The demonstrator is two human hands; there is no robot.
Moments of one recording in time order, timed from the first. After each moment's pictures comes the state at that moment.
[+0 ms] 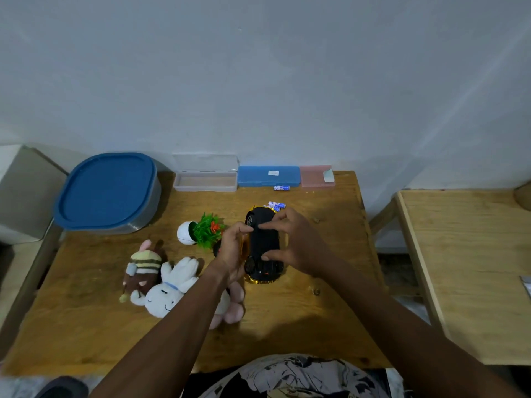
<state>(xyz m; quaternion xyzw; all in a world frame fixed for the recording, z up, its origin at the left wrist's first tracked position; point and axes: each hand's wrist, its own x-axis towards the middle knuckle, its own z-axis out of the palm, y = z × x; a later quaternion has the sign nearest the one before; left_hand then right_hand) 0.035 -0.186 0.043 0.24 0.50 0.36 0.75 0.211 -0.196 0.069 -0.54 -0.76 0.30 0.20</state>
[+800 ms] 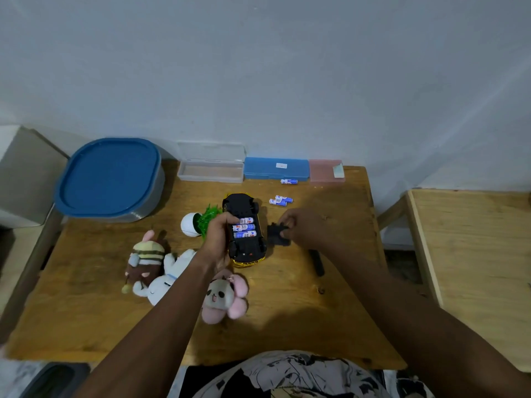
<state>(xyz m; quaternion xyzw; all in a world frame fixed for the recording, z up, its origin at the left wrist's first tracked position) -0.003 -0.172 0.039 0.19 0.51 0.41 0.73 0.207 -0.149 0.044 -0.66 -0.63 0.40 0.07</state>
